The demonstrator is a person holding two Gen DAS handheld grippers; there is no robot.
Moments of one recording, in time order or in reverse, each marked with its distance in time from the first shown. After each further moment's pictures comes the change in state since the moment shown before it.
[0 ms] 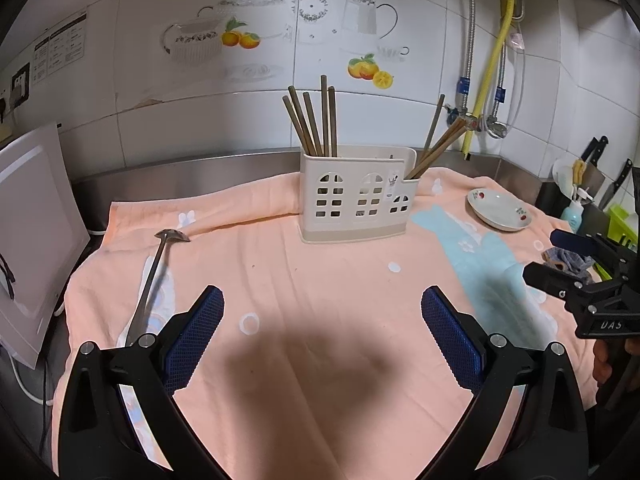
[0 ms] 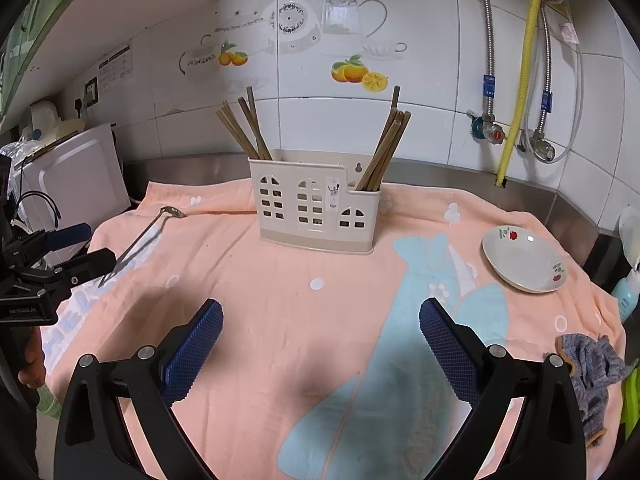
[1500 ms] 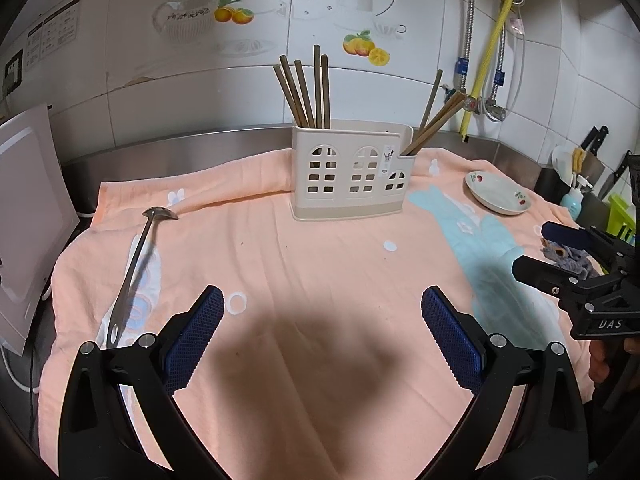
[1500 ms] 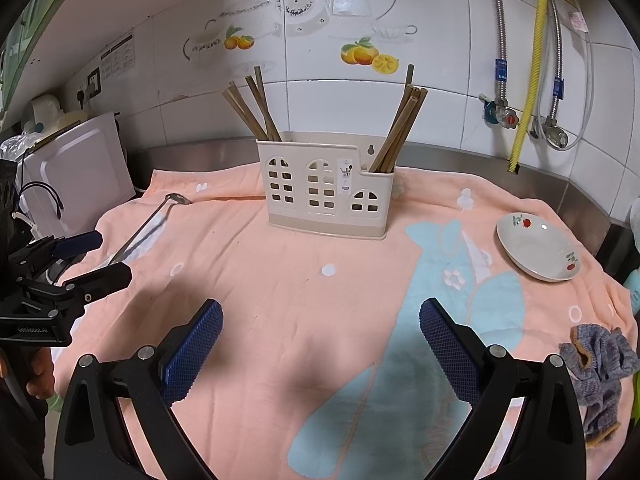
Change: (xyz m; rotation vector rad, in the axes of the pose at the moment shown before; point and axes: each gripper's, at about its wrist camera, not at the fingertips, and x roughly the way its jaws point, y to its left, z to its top) left arm 0.014 -0.009 -0.016 -0.009 0.054 -0.009; right arm 0.014 0.008 -0.007 0.006 0.038 0.026
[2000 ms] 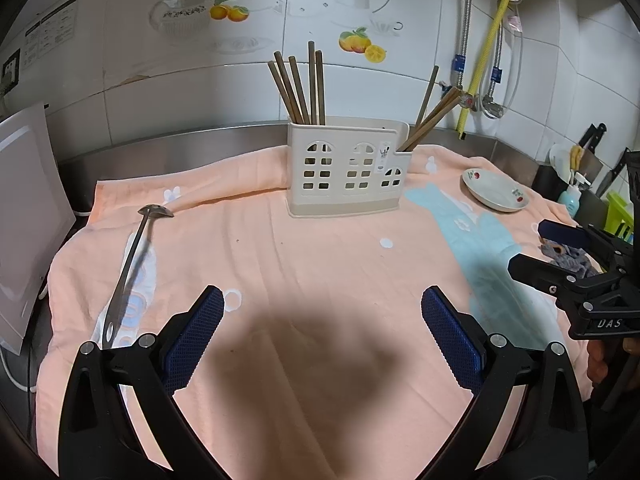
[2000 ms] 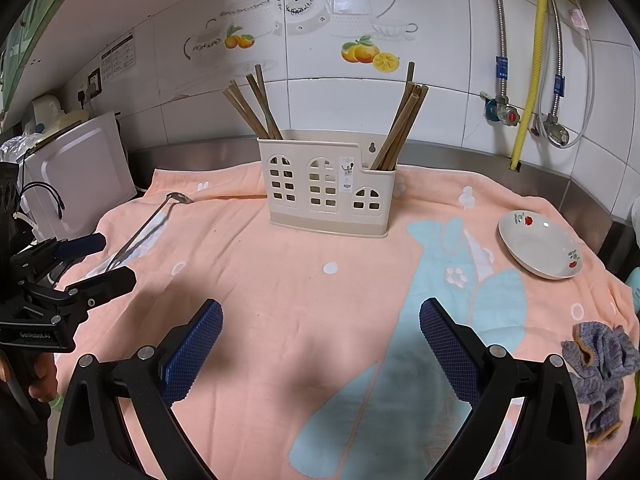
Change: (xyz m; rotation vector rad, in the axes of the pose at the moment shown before) left arm 0.001 -0.005 -0.003 0.000 0.006 -0.004; right arm 0.001 0.001 -0.002 0.002 0.001 0.006
